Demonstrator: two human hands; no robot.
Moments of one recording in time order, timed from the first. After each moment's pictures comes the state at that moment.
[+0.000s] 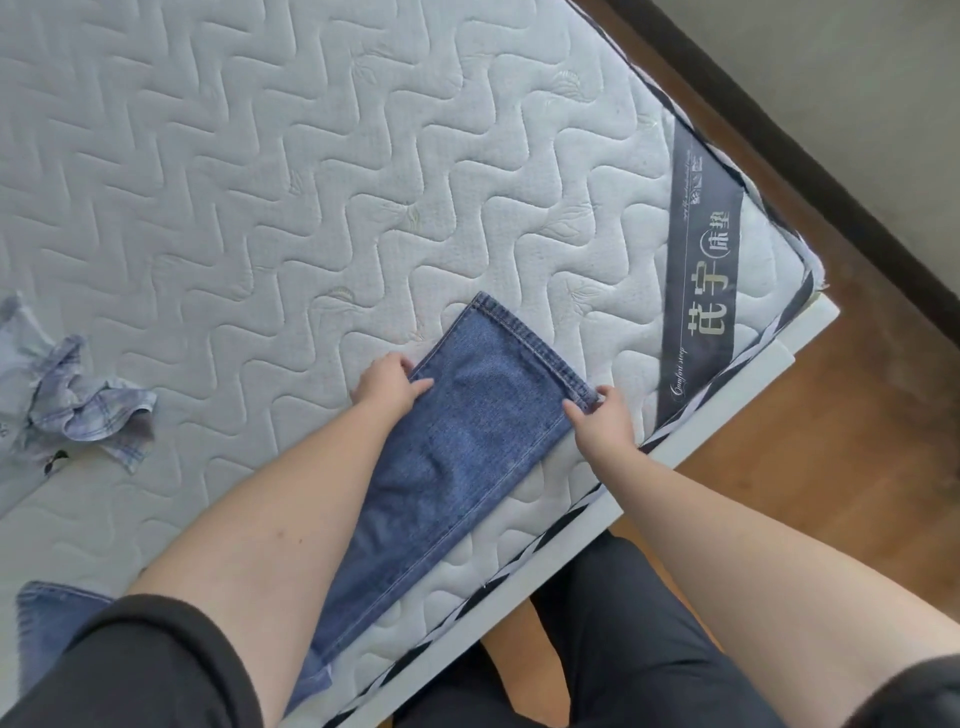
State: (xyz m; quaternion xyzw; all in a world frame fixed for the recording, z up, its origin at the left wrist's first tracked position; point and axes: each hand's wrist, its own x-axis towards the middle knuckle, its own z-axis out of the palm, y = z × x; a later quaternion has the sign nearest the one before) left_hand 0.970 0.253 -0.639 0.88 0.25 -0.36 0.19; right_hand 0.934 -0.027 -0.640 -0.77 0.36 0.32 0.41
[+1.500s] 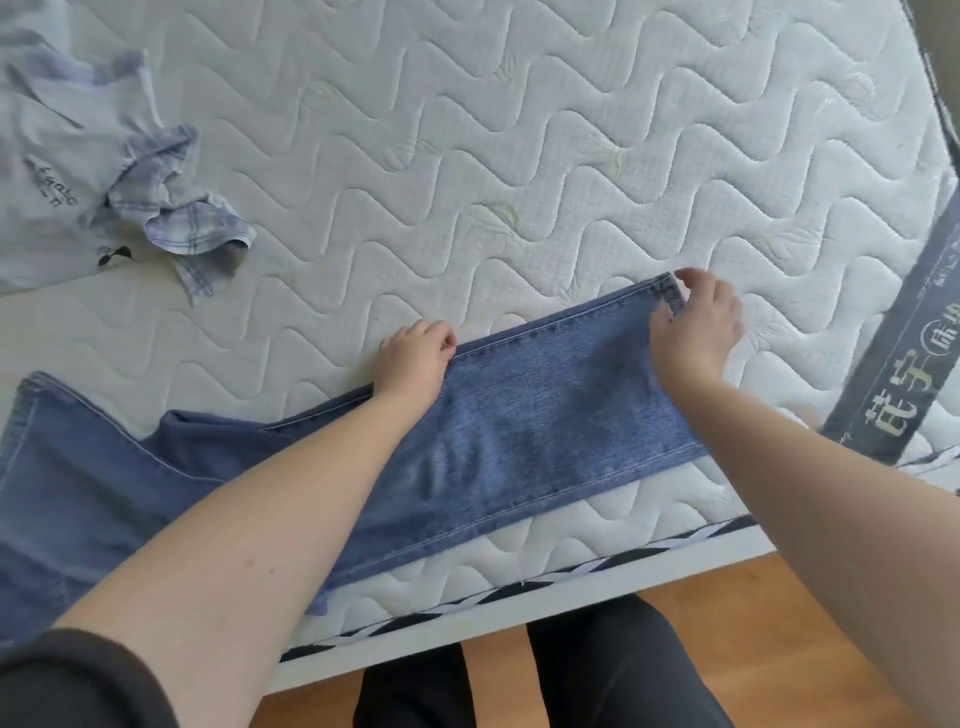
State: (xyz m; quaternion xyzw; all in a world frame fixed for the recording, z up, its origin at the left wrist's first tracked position) left_hand 0.865 0.350 -0.673 0.93 0.24 -0.16 0.21; right_hand 1.028 0.092 -0.645 -0.97 0.04 0.13 0.20
